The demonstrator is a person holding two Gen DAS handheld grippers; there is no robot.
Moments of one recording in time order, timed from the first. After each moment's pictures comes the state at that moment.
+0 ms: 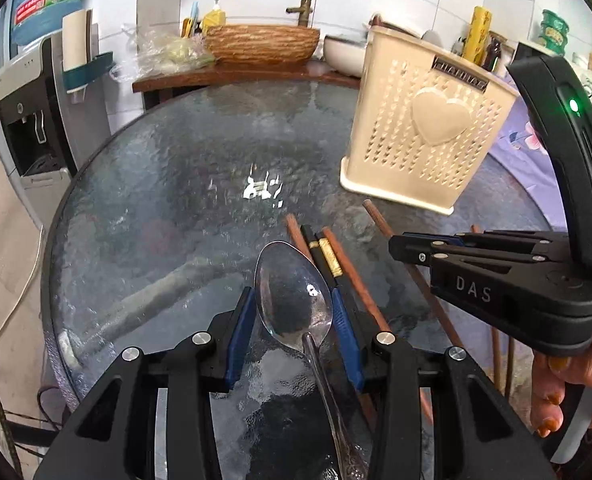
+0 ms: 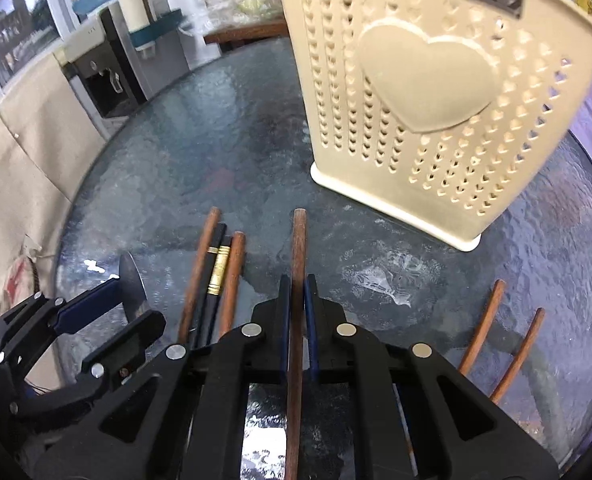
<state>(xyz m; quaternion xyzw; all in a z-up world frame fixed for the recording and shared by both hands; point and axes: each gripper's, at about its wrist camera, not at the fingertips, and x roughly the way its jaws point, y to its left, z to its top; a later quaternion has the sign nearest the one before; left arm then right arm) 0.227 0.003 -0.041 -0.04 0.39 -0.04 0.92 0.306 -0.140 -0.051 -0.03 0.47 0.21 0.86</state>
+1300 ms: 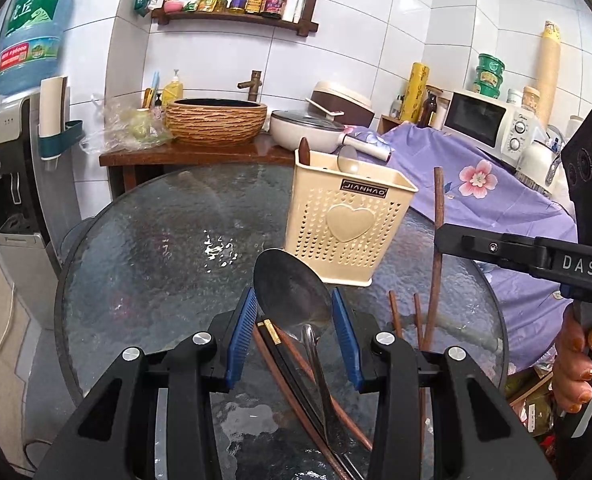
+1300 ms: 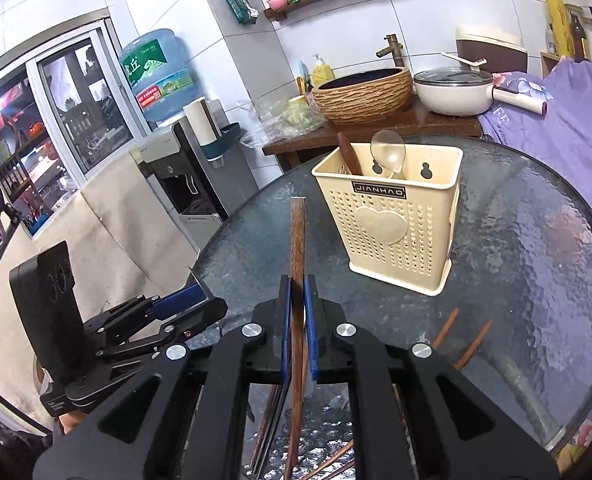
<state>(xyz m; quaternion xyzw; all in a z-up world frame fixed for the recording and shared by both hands) 0.192 0.005 0.036 -0.05 0.28 -0.13 0.95 0.228 -0.215 0.075 0.09 0.34 0.30 0.89</state>
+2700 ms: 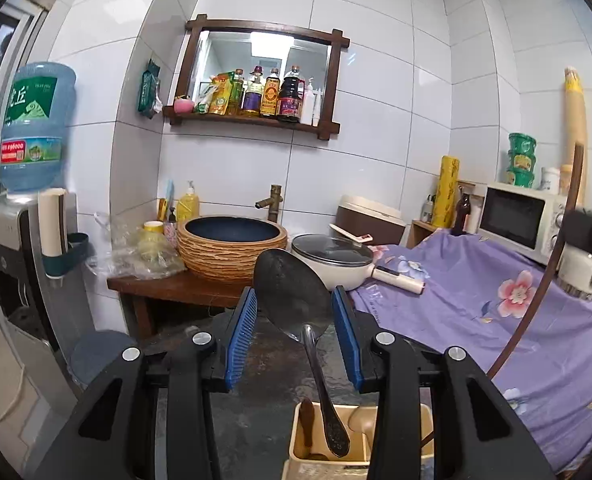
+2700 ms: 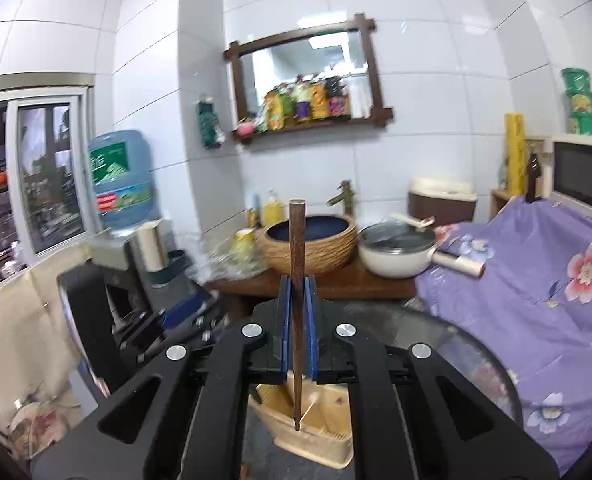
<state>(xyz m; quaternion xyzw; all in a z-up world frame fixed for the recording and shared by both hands) 0.336 -0.037 0.165 -0.05 0.12 -0.06 0.99 0.294 -0.246 0.250 0.05 0.13 0.17 0.97</state>
